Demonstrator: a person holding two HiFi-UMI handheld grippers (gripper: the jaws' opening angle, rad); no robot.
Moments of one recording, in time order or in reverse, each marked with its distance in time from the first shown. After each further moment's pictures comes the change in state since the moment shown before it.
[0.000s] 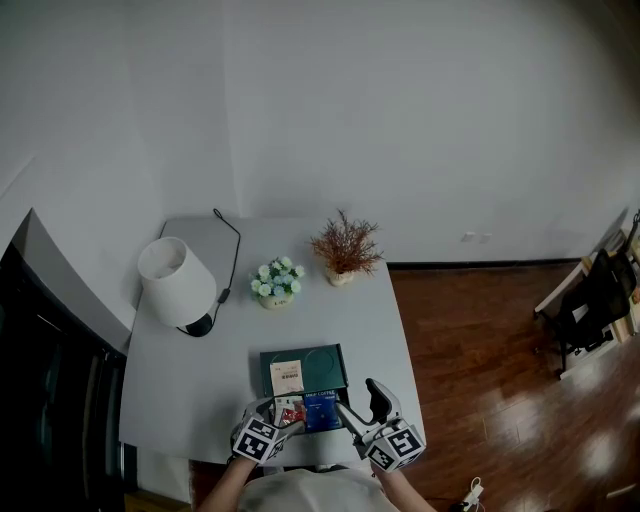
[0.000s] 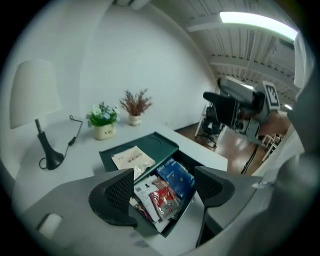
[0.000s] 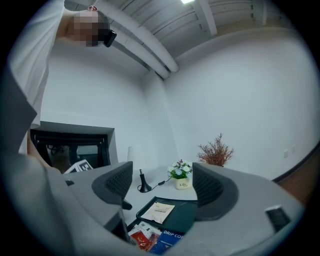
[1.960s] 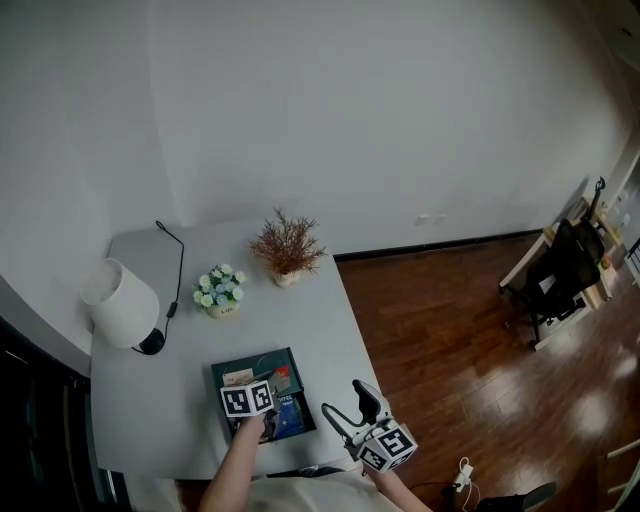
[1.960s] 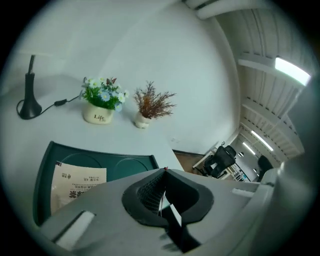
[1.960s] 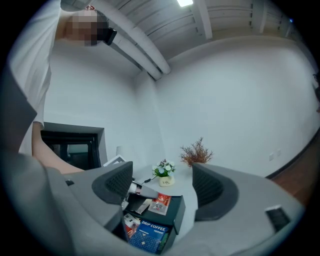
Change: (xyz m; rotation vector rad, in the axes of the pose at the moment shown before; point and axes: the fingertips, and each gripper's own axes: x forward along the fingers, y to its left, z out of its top) left arm 0.108 0.009 0.107 -0.559 -0.135 -0.068; right arm -0.051 -0.058 0.011 0.004 0.017 -0.109
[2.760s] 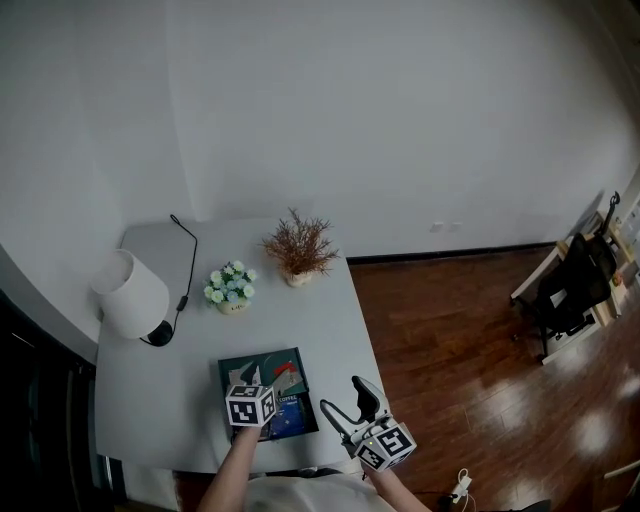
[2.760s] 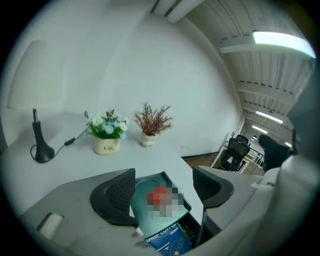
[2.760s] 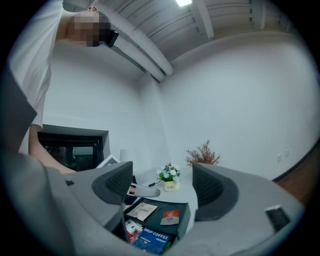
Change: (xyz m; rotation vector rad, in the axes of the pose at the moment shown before) left arm -0.036 -0.003 0.036 0.256 -0.164 0.157; right arm 0.016 0.003 0.014 -0.008 -0.035 0.063
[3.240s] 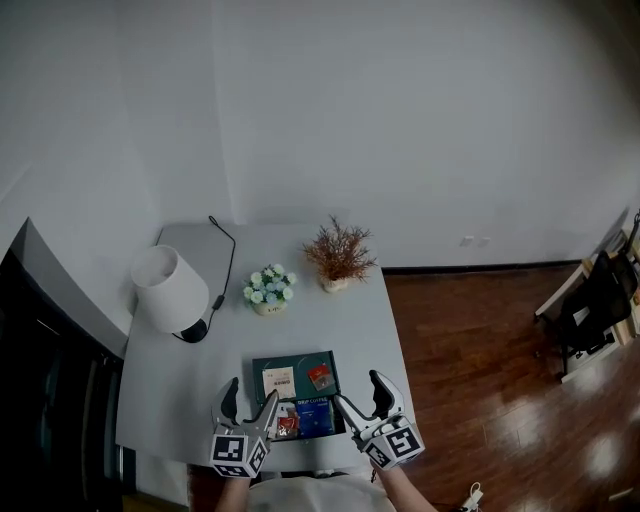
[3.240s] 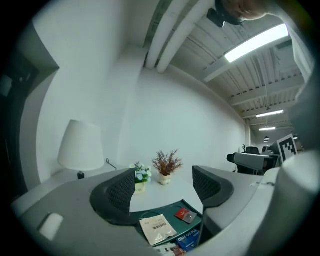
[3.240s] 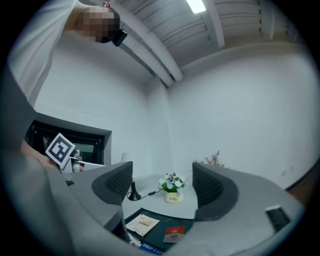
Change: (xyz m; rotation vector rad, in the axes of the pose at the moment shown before) left arm -0.180 0.024 0.062 0.137 -0.449 0.142; right arm 0.037 0.033 0.020 -0.101 -0.066 0.014
